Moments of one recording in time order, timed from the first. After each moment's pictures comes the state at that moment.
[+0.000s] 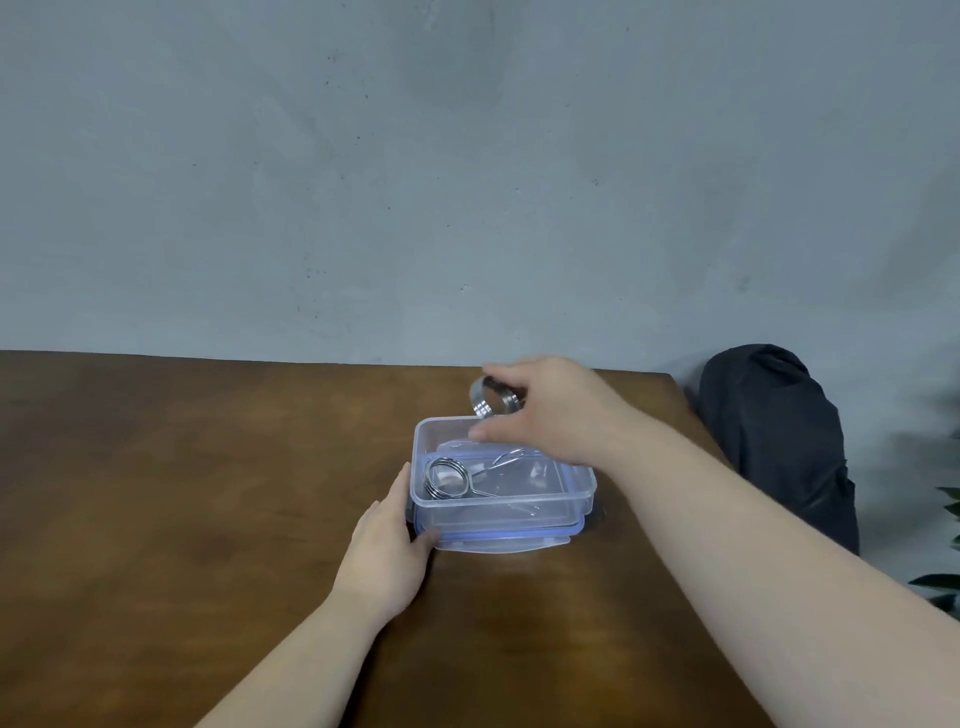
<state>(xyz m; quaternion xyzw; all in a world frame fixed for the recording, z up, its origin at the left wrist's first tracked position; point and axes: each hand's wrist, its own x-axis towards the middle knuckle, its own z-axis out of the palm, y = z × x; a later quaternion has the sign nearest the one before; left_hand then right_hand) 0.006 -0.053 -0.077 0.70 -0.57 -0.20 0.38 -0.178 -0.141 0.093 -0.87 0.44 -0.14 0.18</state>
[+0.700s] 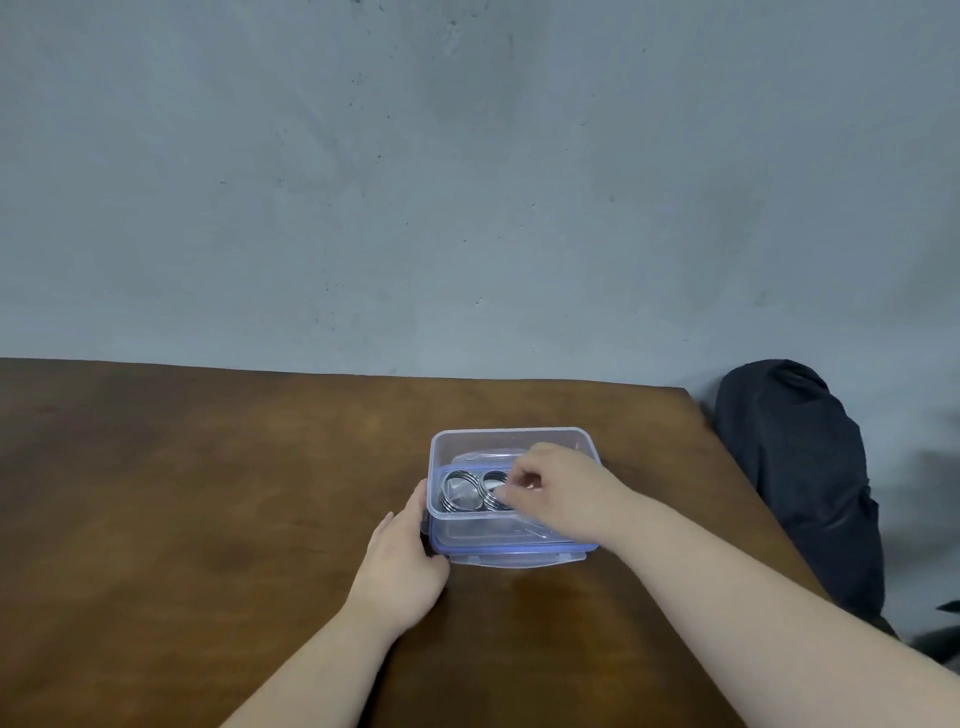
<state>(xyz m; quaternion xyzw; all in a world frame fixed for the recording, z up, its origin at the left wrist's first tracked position) 0.006 -0.053 -0.074 0.69 -0.58 -0.22 0.38 -0.182 -0.159 0.003 -0.87 0.44 -0.08 0.22</state>
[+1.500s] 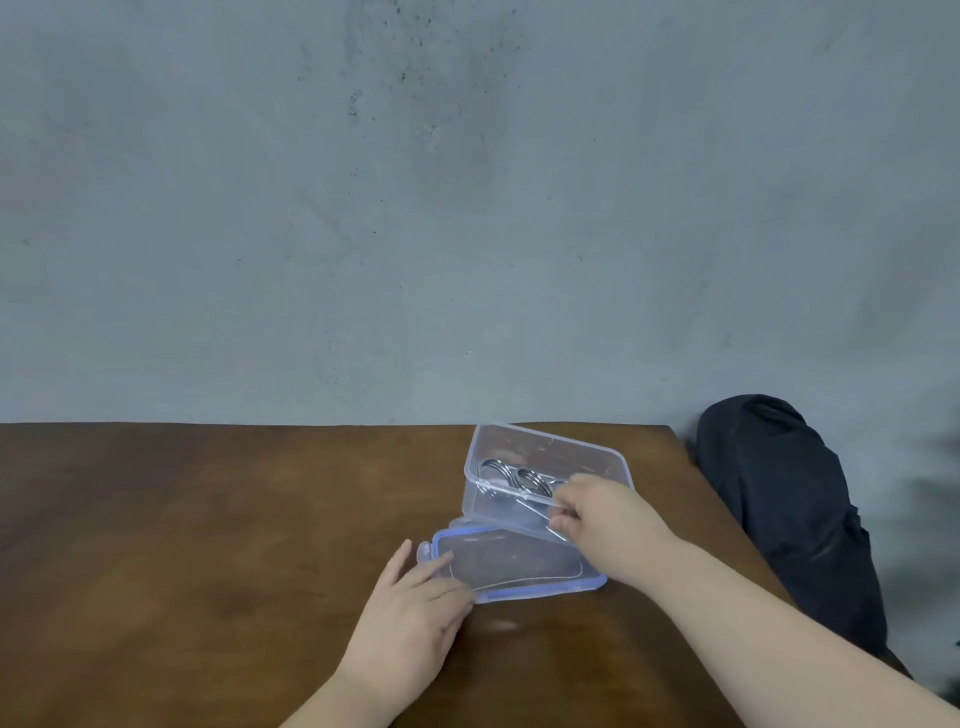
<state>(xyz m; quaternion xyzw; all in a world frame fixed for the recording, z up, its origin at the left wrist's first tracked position) 0.001 -0.034 -0.084 0.56 -0.78 0.12 0.26 -0.238 -0.151 0.017 -0.87 0.46 -0.12 0.11</state>
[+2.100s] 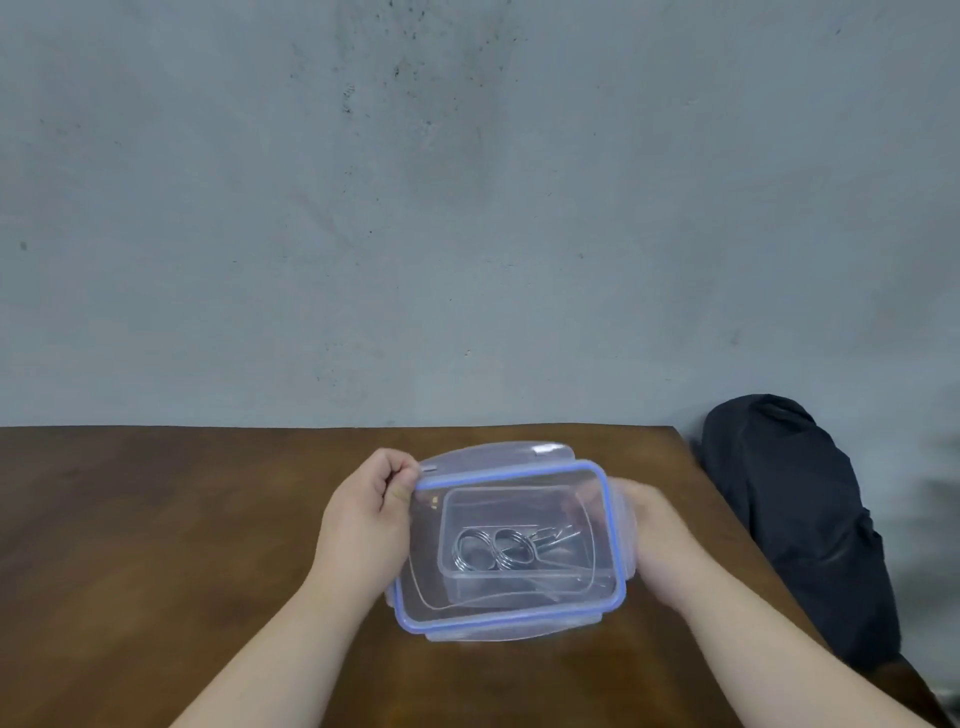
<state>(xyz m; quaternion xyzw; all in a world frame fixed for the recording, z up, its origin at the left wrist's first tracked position) -0.005 -0.046 0.039 0.68 -0.51 -0.09 0.52 -0.257 -0.143 0.020 -0.60 0.43 -0.33 0.58</state>
